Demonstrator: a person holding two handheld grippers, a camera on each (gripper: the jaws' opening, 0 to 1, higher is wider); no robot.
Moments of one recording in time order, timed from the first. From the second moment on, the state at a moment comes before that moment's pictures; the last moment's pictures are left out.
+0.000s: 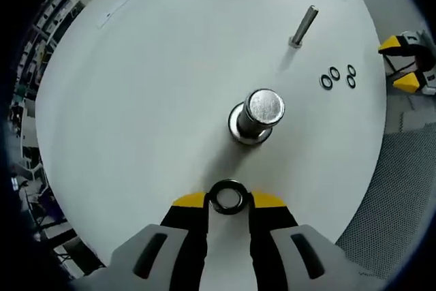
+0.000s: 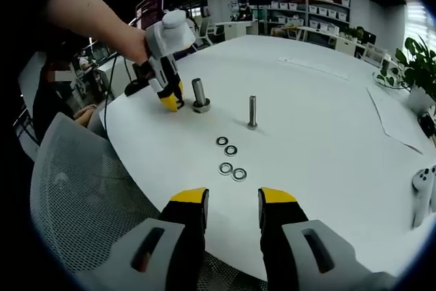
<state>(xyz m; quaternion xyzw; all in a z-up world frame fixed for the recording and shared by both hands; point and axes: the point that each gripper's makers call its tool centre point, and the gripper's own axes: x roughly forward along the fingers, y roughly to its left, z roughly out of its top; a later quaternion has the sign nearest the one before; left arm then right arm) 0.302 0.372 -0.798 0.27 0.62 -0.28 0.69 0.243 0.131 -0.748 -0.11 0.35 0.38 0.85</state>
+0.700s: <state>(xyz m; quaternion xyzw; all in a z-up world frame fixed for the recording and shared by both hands) 0.293 0.370 -0.796 0.30 0.60 -0.32 0.67 0.244 0.131 -0.748 -0.11 0.35 0.38 0.85</state>
